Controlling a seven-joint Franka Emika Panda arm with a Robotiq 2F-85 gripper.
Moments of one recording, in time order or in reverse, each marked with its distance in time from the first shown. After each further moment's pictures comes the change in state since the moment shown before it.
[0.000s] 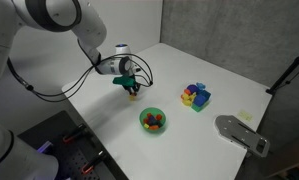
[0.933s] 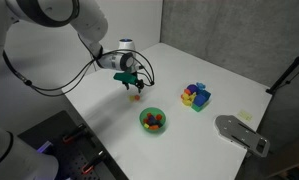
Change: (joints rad) arm -0.096 -0.086 0.065 -0.040 0.068 -0.054 -0.030
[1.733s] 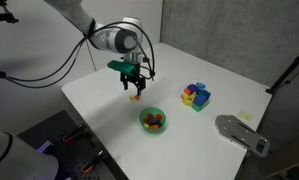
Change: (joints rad) arm -0.107 -0.449 -0.050 -0.272 0.039 -0.393 0.015
